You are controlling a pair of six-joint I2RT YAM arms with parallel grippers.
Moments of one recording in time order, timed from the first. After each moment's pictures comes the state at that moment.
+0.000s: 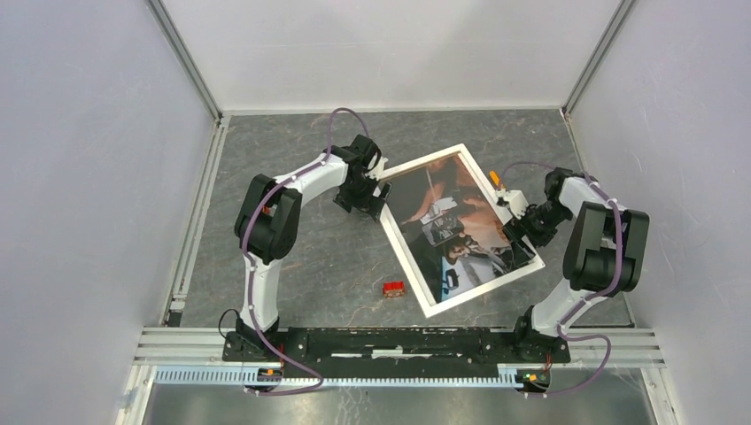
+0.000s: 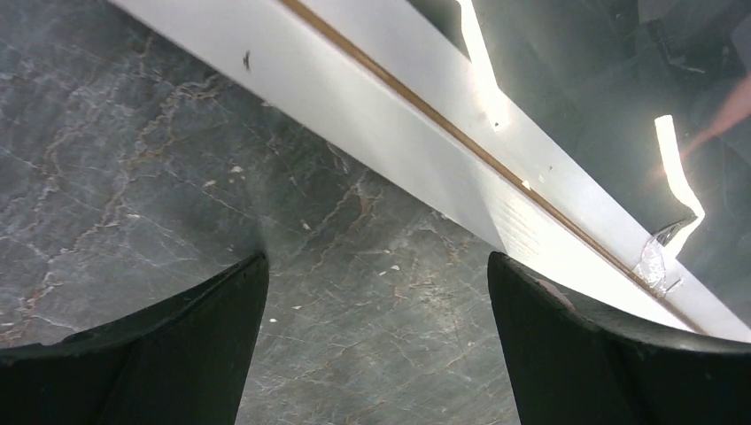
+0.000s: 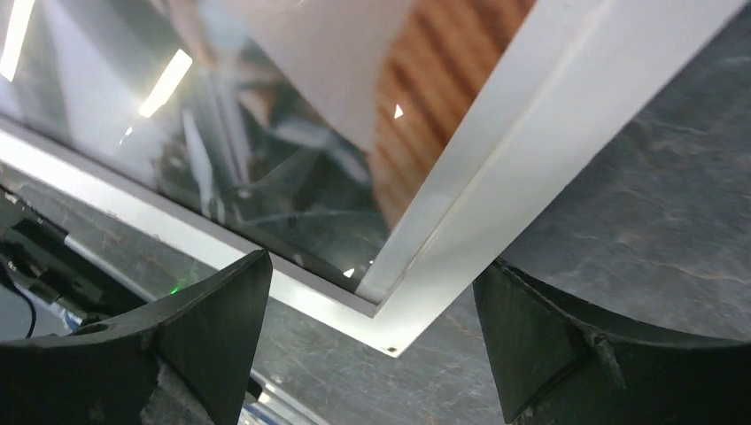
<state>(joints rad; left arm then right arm) -0.52 2.09 1.57 -0.77 0.13 -0.06 -0.26 1.72 1.05 -1.01 -0.33 -1.01</state>
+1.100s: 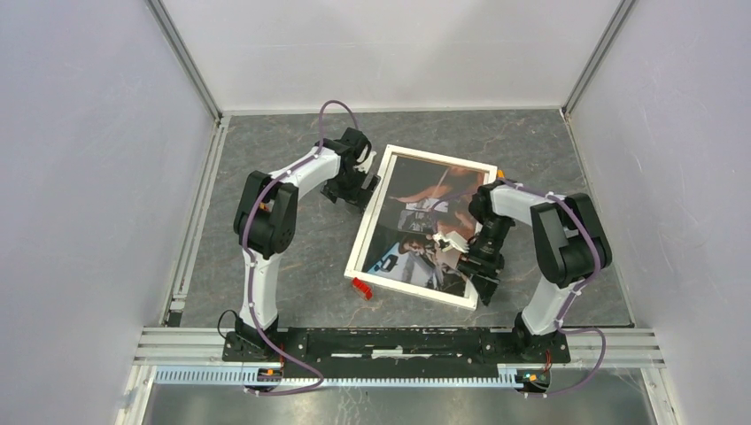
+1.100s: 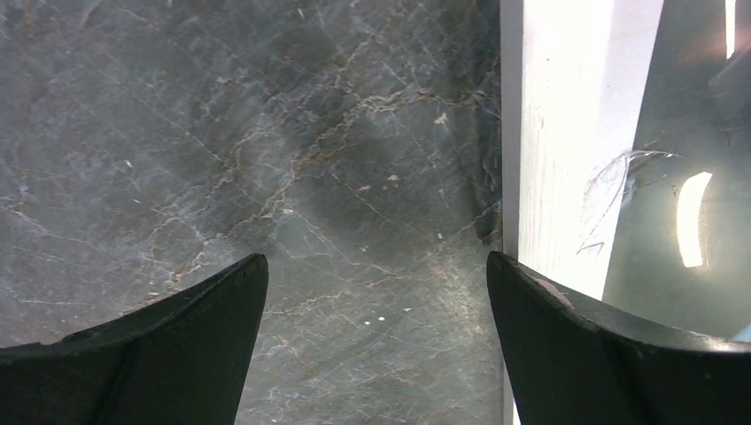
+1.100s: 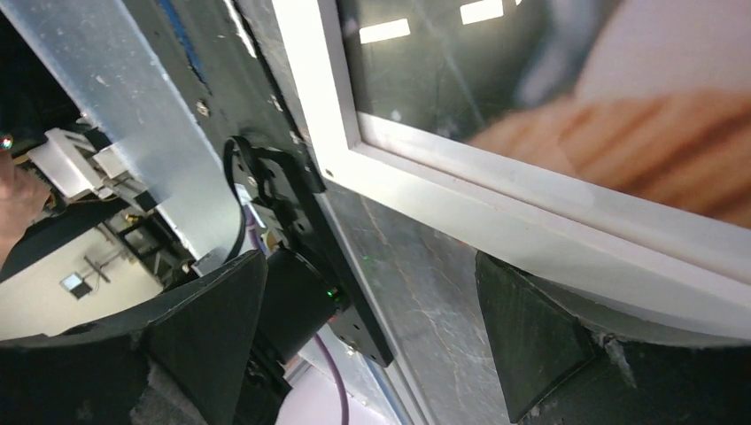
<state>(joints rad) -0.46 2.13 1.65 -0.82 0.02 -0.01 0.26 1.78 0.98 -1.30 -0.44 -0.99</state>
